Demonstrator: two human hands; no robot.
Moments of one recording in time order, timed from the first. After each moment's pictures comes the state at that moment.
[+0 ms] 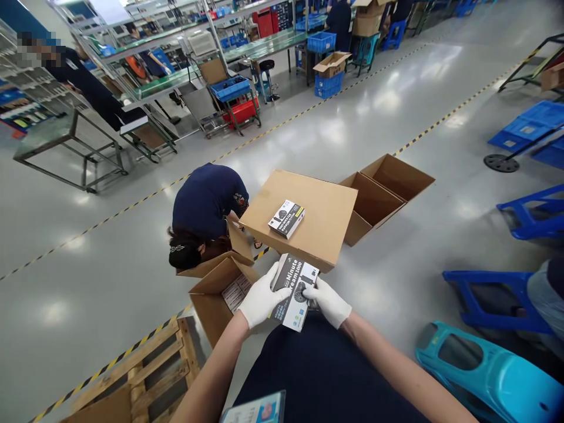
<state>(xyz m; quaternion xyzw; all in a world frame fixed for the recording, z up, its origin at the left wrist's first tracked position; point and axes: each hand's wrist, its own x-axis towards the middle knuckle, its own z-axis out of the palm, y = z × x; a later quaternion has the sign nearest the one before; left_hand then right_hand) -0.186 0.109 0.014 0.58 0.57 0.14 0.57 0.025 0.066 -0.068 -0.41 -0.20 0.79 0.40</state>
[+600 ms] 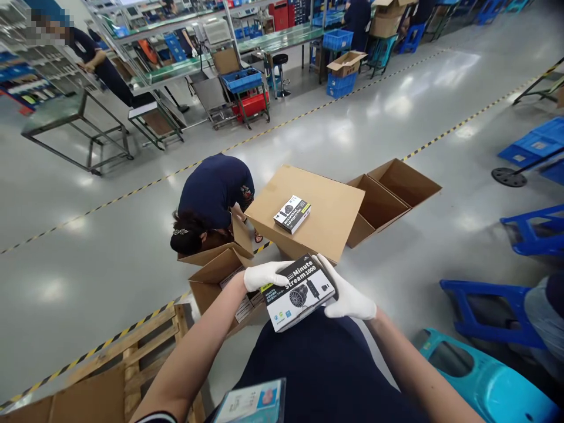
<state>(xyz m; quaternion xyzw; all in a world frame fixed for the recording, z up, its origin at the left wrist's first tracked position) -0.198 0.157 -0.001 0.47 0.30 0.05 0.83 0.085 0.064 -0.042 -0.27 -0.43 0.78 0.38</state>
